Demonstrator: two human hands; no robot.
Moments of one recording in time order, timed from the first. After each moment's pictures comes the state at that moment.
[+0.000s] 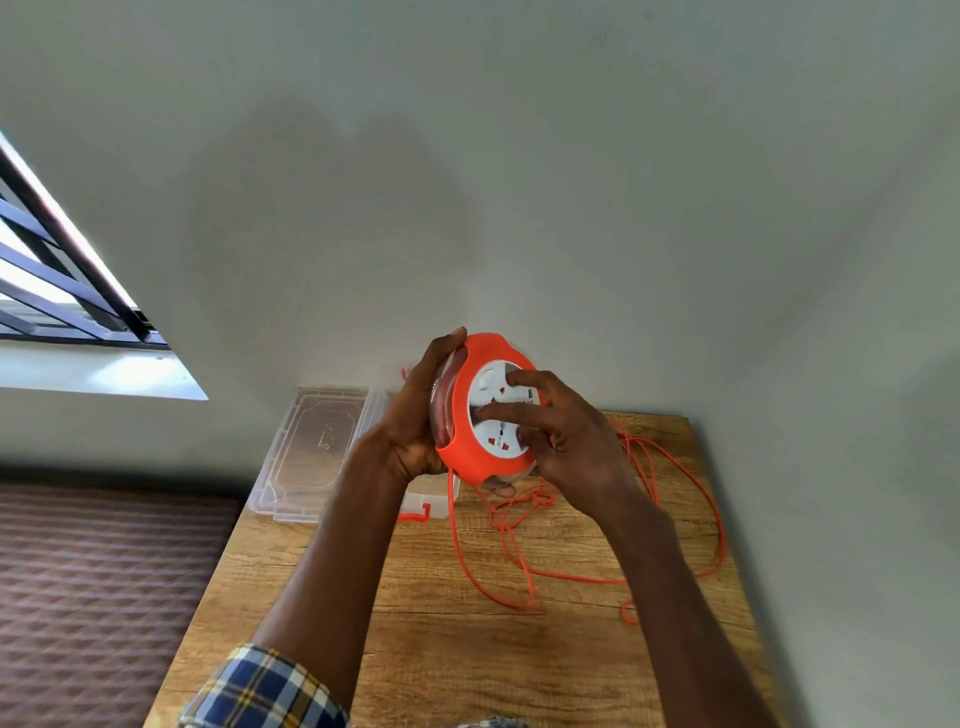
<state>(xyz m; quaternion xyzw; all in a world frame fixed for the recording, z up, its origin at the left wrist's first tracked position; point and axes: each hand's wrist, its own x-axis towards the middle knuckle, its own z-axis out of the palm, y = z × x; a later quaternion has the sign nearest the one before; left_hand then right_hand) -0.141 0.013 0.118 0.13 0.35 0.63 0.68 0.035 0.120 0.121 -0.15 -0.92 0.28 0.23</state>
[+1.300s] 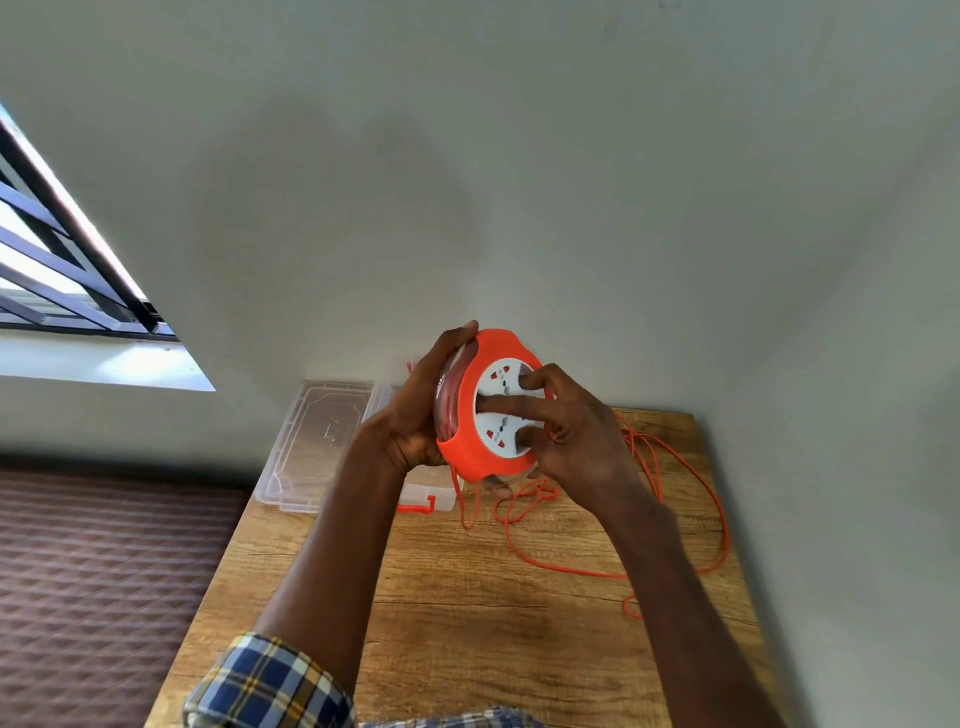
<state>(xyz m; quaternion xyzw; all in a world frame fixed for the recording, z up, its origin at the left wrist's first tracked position) -0.150 0.011 0.116 0.16 0.38 0.60 0.68 0.032 0.115 0.122 -0.17 -0.91 0.28 0.24</state>
